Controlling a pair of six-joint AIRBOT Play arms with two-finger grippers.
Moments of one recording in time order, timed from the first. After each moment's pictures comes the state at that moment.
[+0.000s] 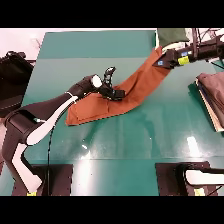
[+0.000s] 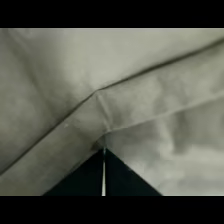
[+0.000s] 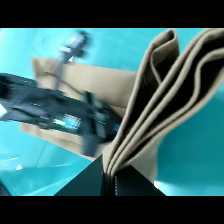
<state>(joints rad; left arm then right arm) -0.58 -1.87 1.58 0.97 -0.78 -1.60 -0.01 -1.43 1.64 -0.75 1.38 1.28</state>
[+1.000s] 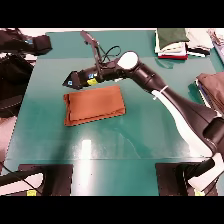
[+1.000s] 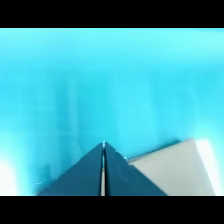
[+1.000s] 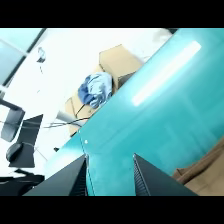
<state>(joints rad) -0.03 -1.29 1.64 1.27 -1.00 -1.58 0.69 -1.77 1.86 -0.49 0.95 1.22</state>
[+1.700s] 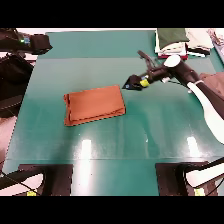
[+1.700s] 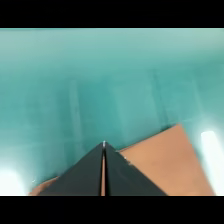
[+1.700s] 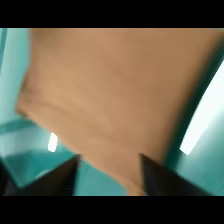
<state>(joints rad) -0.10 -1.24 1.64 1.25 -1.03 -1.52 0.18 -1.65 1.39 -0.69 1.16 1.27</state>
